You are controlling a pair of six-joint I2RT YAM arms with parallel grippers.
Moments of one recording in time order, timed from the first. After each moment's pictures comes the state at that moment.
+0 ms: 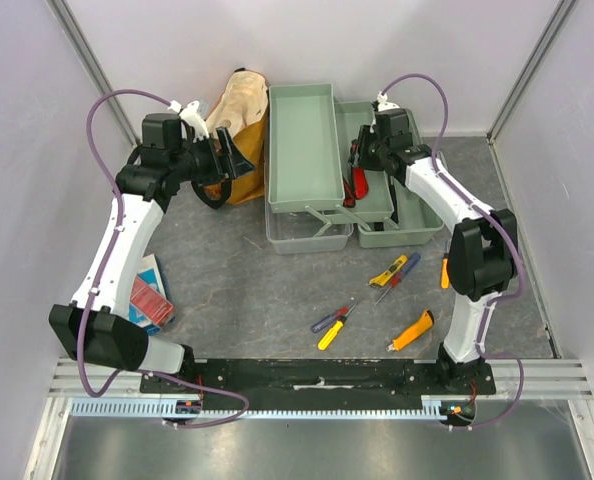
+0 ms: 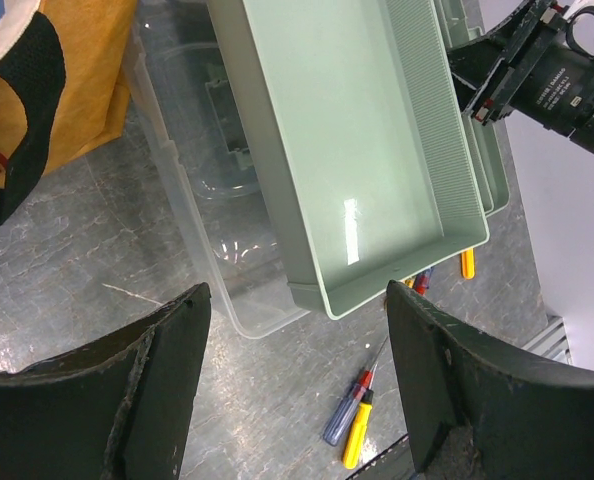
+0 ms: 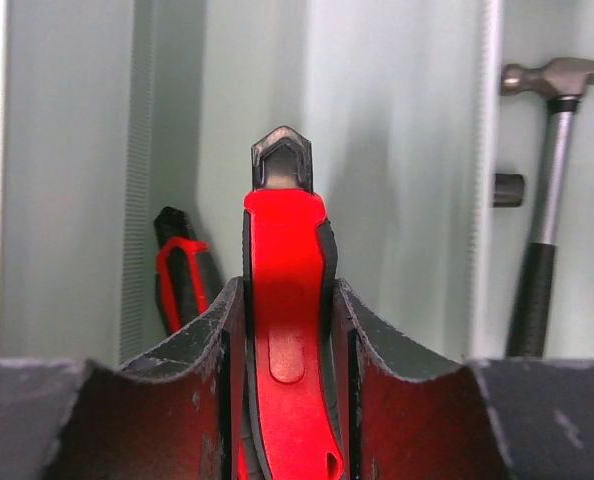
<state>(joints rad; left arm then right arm) -0.17 1.40 1.52 -0.66 0.42 -0.38 0.30 1.92 1.66 -0.34 0.00 0.34</state>
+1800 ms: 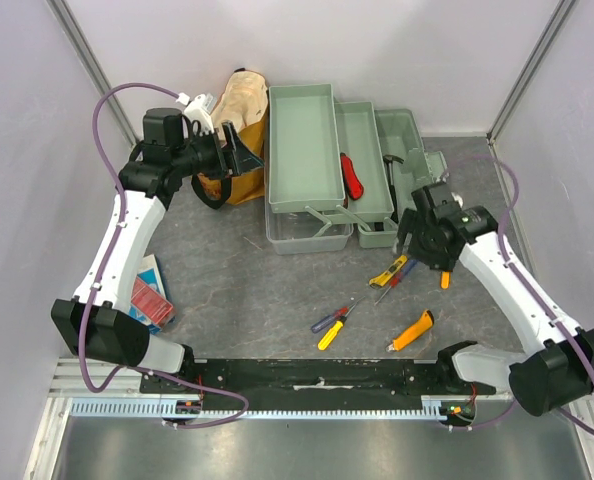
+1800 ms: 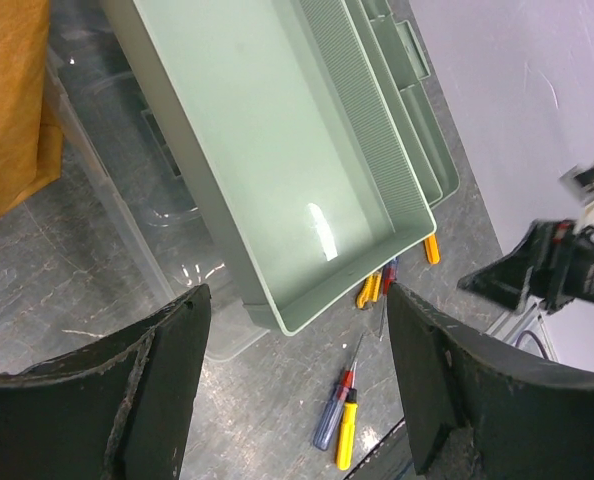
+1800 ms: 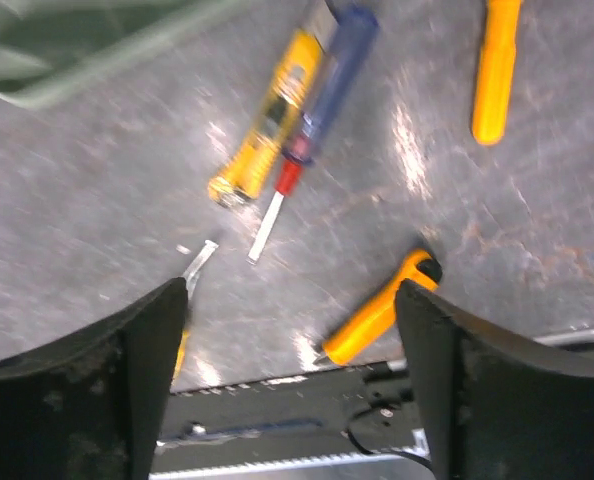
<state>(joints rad) -0.18 1.43 1.54 -0.59 0.55 -0.37 0.34 1.23 1.19 -1.05 0.18 0.64</state>
